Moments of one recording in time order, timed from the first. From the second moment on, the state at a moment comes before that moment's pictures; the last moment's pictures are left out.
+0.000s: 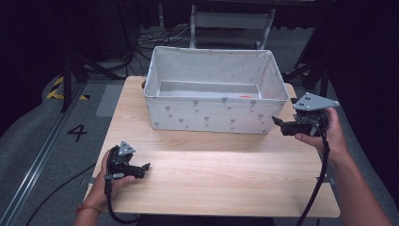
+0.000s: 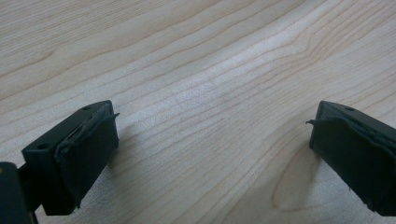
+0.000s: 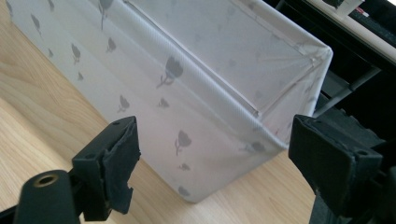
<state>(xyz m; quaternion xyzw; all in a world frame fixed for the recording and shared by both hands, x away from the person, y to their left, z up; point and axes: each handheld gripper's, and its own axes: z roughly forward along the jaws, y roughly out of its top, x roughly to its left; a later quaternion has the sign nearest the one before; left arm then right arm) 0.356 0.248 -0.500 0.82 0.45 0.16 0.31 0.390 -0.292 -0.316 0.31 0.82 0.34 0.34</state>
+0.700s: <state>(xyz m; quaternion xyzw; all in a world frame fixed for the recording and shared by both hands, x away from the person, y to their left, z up) 0.356 0.248 -0.500 0.82 0.45 0.16 0.31 0.363 -0.305 -0.372 0.32 0.84 0.30 0.33</state>
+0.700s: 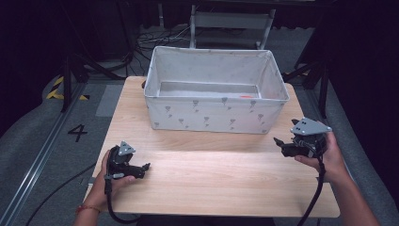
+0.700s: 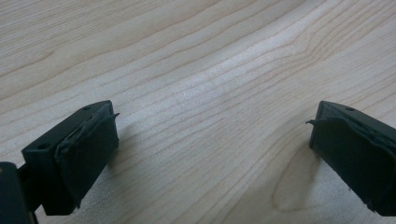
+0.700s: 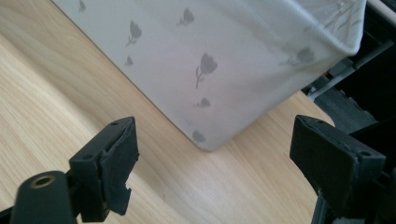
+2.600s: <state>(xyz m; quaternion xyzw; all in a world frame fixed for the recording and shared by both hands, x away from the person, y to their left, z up) 0.356 0.246 -0.500 0.82 0.45 0.15 0.30 0.333 -0.379 -0.506 0.45 0.80 0.35 0.18</state>
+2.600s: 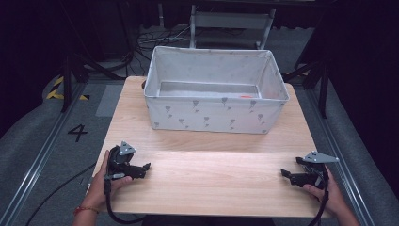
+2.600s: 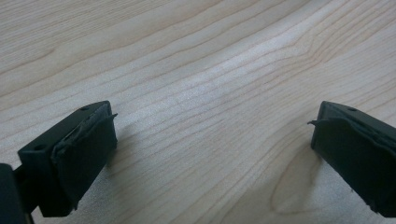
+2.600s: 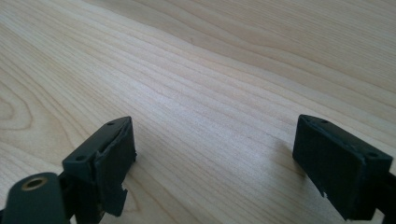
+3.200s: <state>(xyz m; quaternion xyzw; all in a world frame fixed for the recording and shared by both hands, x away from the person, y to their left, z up) 0.355 0.245 -0.500 0.82 0.46 0.16 0.30 0.333 -0.379 -0.506 0.45 0.80 0.35 0.18</state>
